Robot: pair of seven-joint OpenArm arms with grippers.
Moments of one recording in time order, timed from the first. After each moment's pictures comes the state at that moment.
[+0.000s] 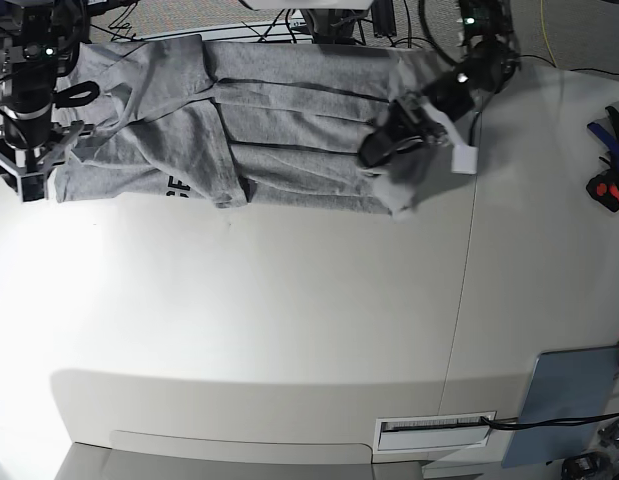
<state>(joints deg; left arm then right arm) 19.7 0.8 -14.4 88.9 -81.6 -42.9 58.6 -31.2 28.2 24.9 133.0 -2.2 5.4 -57.5</state>
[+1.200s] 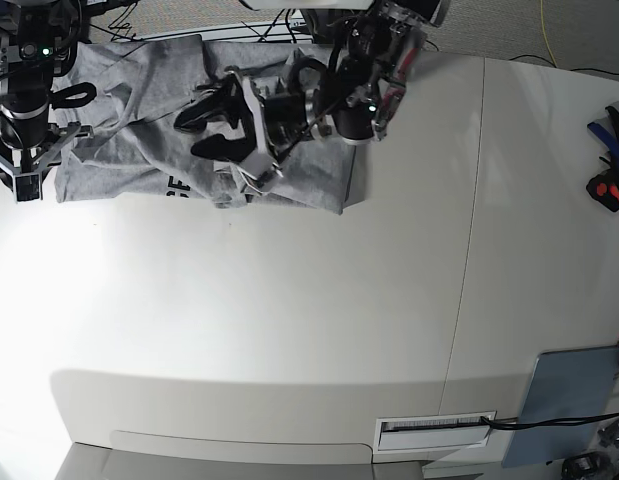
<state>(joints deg) 8.5 5.3 21.9 94.7 -39.9 -40.4 43.8 -31.3 28.1 25.4 133.0 1.2 4.4 -57.0</state>
